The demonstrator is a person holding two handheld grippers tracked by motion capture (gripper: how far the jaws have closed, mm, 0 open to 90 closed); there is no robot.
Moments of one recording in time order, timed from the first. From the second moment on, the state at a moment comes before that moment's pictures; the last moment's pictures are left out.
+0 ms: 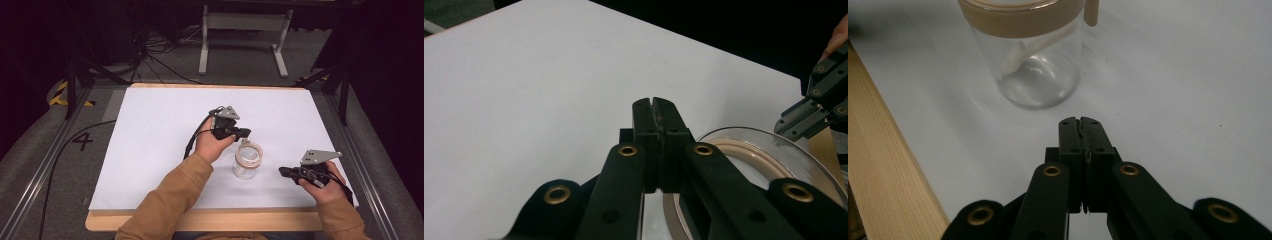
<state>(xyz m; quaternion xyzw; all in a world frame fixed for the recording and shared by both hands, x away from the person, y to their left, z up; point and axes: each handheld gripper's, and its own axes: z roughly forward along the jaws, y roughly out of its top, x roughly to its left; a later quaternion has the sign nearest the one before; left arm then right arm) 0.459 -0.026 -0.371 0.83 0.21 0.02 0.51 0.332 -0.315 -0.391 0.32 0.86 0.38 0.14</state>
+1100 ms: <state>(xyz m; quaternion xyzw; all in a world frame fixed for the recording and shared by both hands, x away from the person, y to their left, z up) 0.460 -0.024 -0.372 0.83 0.21 0.01 0.51 0.329 -0.275 -0.384 0.30 0.84 0.43 0.13</state>
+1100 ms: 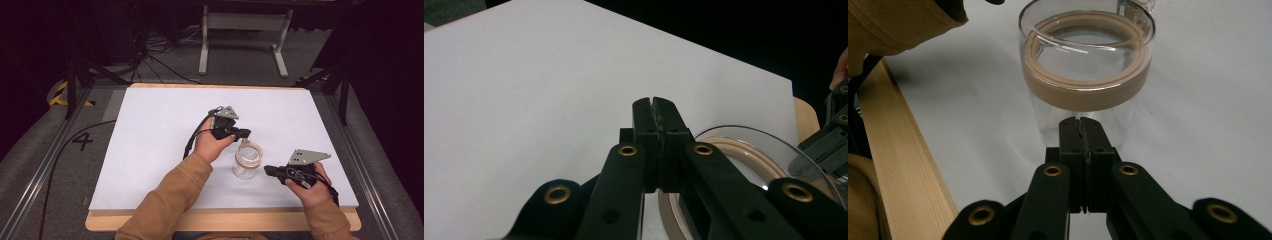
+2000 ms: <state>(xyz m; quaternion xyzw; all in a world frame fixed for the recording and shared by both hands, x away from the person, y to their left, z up) 0.461 -0.025 -0.375 0.83 0.21 0.01 0.51 0.340 -0.271 -0.382 0.32 0.79 0.51 0.13</state>
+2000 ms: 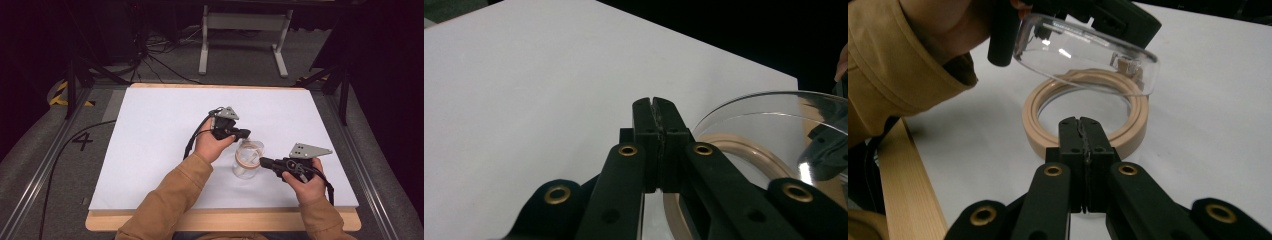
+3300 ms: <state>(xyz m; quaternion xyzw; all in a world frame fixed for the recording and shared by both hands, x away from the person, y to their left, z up) 0.448 0.006 -0.351 0.82 0.23 0.04 0.52 0.349 -0.272 -0.381 0.30 0.76 0.56 0.13</state>
